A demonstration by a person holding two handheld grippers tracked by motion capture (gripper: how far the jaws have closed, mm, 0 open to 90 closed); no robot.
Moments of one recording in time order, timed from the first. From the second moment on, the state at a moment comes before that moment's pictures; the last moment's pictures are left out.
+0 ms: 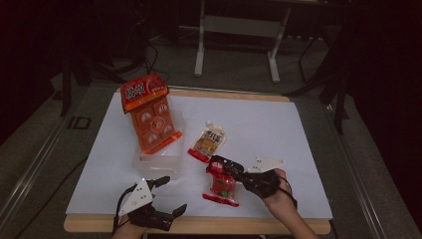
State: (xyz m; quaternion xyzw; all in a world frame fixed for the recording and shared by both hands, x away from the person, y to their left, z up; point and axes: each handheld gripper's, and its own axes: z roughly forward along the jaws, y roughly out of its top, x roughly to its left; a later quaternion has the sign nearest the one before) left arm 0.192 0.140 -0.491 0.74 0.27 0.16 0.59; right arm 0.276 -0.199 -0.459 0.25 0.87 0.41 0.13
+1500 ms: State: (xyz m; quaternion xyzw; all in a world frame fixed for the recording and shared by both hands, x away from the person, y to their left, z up) left arm 0.262 0.105 -0.453 0.77 0.17 0.11 0.60; right arm 0.242 -0.188 -0.430 0.17 0.86 0.47 0.10
